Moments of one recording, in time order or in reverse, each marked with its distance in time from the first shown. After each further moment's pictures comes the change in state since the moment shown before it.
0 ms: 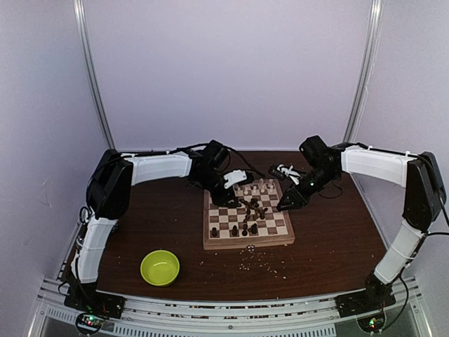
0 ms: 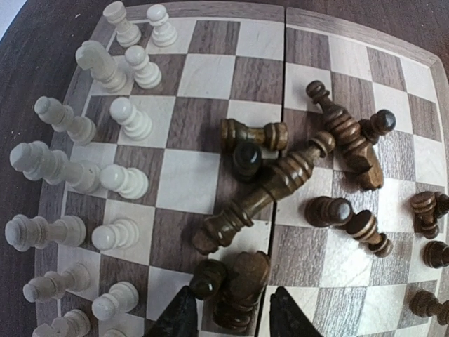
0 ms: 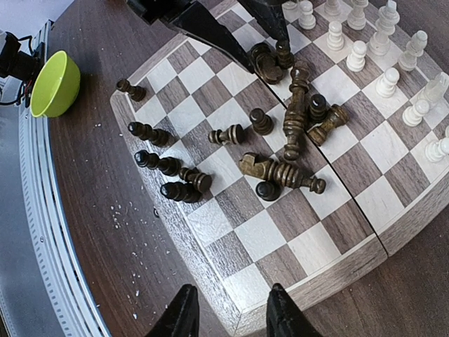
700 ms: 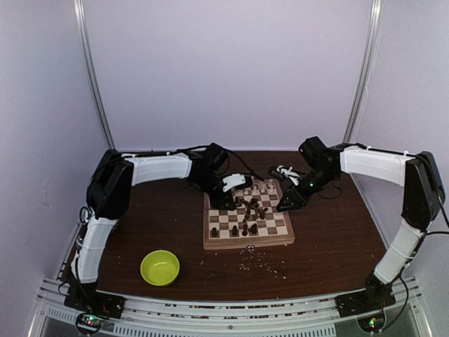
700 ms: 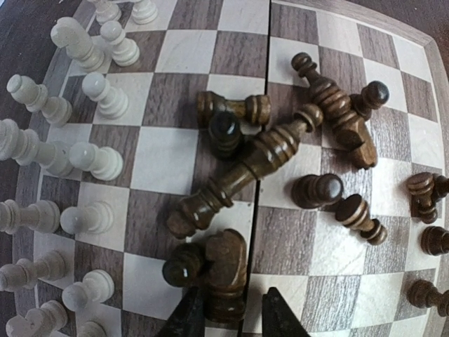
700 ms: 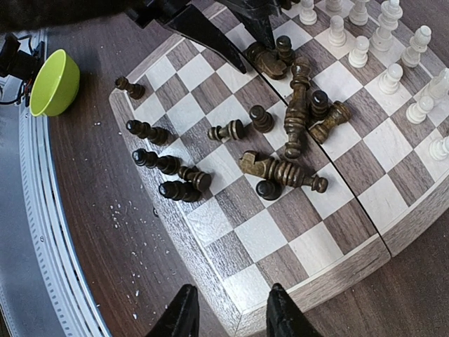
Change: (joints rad) left arm 0.000 0.000 -0.019 -0.031 0.008 0.010; right arm 0.000 0.011 0.000 0.000 -0.003 0.000
